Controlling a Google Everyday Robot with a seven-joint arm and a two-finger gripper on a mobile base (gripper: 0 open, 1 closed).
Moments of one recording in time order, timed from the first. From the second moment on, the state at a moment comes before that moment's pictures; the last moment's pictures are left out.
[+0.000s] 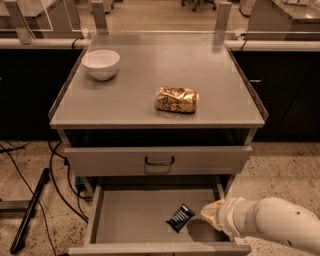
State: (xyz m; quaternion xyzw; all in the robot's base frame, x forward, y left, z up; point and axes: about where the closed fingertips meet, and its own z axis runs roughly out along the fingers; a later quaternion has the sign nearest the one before) arm 0.415 -0.161 0.576 -0.40 0.86 0.09 0.30
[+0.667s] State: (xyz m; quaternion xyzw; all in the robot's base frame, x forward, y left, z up) arm 0.424 -0.159 0.540 -0.39 0.87 0.10 0.30
